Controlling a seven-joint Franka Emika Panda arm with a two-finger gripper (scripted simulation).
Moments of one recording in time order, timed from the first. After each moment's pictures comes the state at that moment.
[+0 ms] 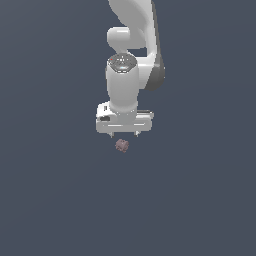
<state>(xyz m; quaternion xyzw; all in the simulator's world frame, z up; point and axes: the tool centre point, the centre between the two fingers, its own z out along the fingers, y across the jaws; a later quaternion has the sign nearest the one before) -0.002 -0.015 0.178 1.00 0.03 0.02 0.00</state>
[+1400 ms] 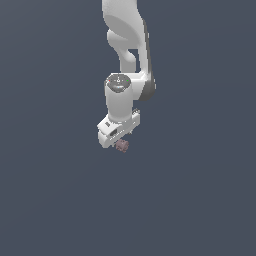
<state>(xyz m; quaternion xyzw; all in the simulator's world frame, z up) -0.028 -0.029 0.114 0.93 0.36 0.00 0.01</state>
